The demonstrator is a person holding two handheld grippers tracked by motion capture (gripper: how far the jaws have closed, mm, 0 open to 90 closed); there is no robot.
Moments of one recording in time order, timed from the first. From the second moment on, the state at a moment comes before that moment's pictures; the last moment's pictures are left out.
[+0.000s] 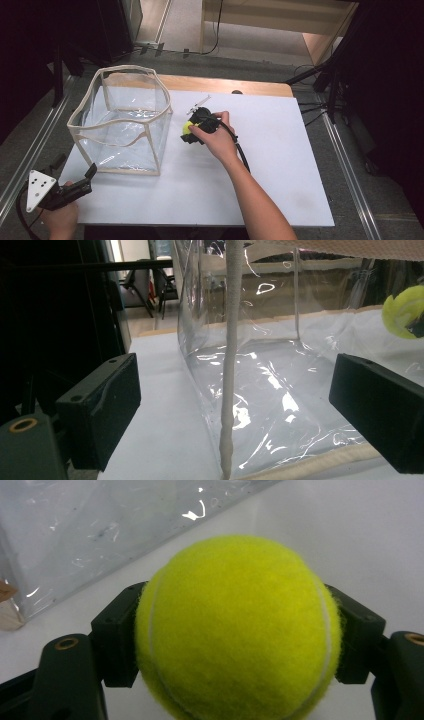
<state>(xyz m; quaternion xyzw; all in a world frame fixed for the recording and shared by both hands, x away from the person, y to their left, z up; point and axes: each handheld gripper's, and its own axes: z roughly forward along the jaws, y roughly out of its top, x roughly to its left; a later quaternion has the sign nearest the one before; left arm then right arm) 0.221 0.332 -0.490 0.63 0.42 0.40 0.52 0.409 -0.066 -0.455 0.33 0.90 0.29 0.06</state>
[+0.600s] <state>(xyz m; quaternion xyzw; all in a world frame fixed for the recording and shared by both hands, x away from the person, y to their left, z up) 0.221 0.332 -0.490 0.63 0.42 0.40 0.52 0.389 -0.053 -0.434 0.29 0.91 0.31 0.05</state>
